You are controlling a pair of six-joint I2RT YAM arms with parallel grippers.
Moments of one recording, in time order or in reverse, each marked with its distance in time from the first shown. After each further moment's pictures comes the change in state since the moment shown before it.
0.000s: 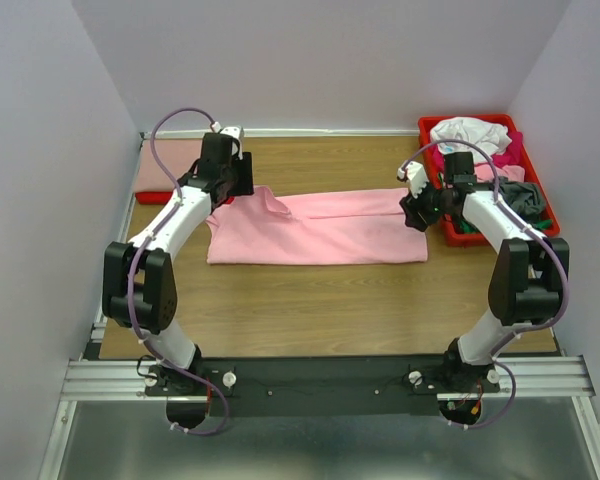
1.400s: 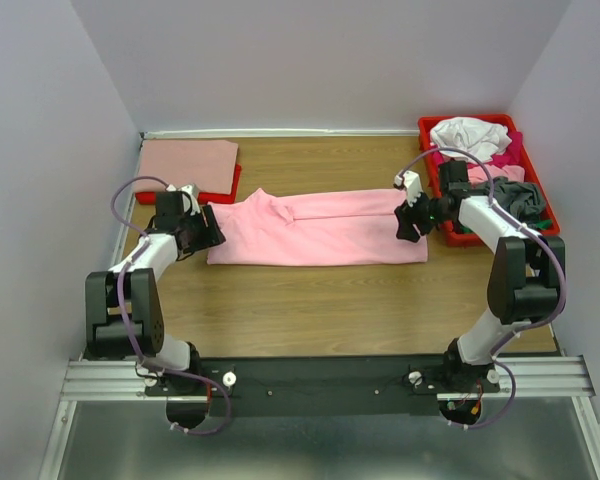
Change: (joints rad) left arm 0.306 -0.204 -0.520 0.130 0.280 -0.051; right arm 0.022 0.009 -0.058 -0.006 -0.106 0.062
